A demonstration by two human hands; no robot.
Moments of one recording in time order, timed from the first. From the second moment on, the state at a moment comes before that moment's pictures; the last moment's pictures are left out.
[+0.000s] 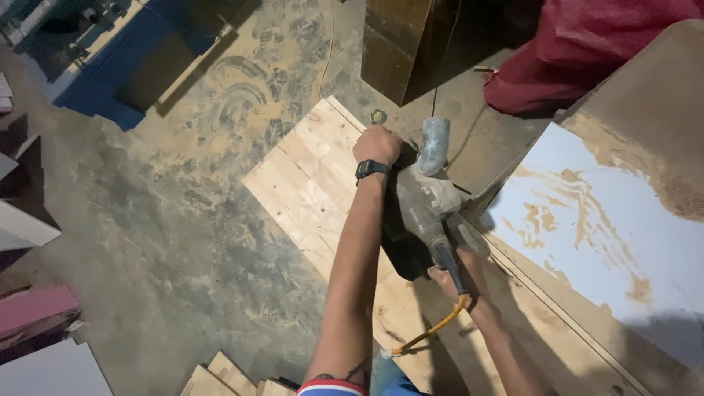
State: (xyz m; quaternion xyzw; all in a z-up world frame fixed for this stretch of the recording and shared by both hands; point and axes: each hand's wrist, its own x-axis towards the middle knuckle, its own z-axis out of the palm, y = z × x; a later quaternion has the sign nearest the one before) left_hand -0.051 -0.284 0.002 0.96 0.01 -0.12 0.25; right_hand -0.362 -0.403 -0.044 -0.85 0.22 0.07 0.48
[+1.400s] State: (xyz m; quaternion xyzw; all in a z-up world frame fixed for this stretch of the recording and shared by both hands) left_hand -0.107 -0.023 0.002 0.96 0.18 -0.10 0.18; right_hand -0.348 -0.221 -0.040 -0.88 0.04 0.21 0.42
